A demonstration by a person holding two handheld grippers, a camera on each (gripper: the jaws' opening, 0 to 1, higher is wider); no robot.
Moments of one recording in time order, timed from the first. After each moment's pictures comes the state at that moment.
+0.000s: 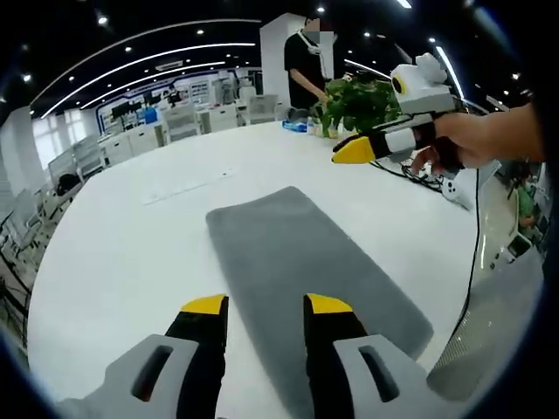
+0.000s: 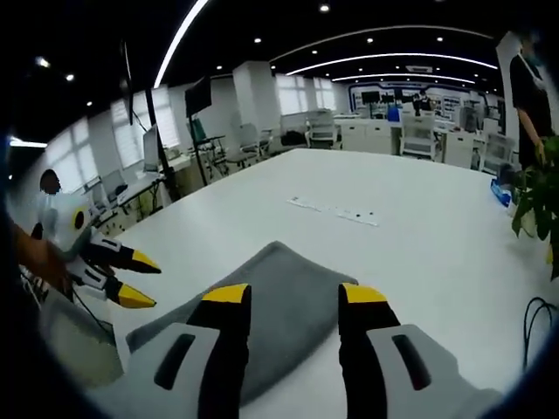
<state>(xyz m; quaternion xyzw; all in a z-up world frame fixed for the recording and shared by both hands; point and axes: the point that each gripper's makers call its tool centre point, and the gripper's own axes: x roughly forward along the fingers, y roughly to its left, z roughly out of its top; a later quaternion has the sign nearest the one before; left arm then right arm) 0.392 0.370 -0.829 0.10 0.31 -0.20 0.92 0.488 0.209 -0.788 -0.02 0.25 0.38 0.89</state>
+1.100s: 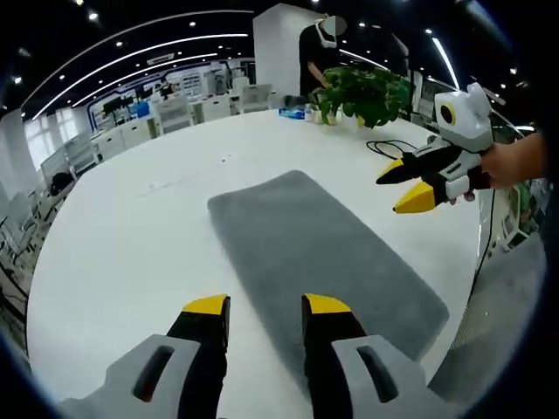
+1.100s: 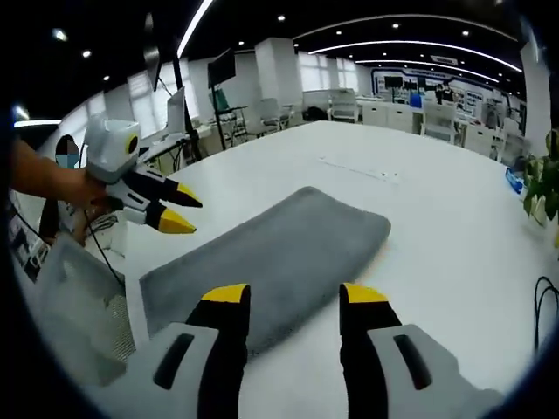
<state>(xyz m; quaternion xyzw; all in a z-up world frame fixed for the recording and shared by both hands) 0.396 0.382 -0.845 0.11 0.33 -0.22 0.91 0.420 0.206 -0.844 -0.07 0.29 0.42 0.86</state>
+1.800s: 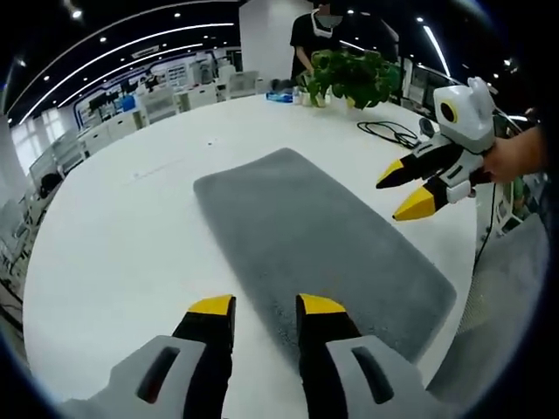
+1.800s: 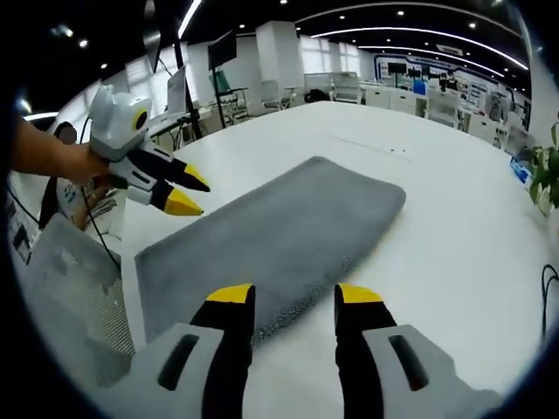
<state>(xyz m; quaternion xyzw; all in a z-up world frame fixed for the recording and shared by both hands) 0.391 0.379 -0.870 0.13 0.36 -0.25 0.89 0.401 0.213 -0.877 -0.09 0.33 0.41 0.85</state>
